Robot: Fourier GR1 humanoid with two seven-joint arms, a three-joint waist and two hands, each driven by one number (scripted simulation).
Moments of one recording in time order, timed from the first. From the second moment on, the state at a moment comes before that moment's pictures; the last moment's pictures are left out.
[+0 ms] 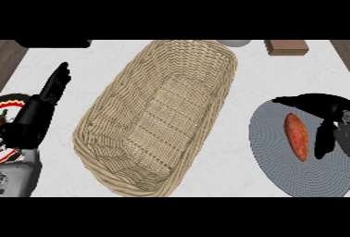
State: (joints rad) left arm -0.20 0.33 0.05 -1.58 -0.09 -0.06 0.01; right arm -0.50 -0.69 0.28 -1.13 0.70 0.76 -0.10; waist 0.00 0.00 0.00
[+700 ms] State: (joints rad) left arm -0.21 0.29 0.09 -1.56 -0.12 -0.10 0.01; right arm -0.46 -0.61 0.21 -1.08 0.85 0.75 -0.15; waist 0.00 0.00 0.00
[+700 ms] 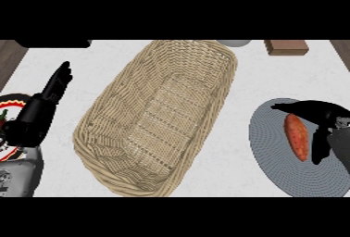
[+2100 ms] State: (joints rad) left arm -0.16 0.26 0.12 -1.60 -0.16 -0.11 0.01; right arm -0.37 -0.49 0.06 -1.05 1.02 0.42 -0.09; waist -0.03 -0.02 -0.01
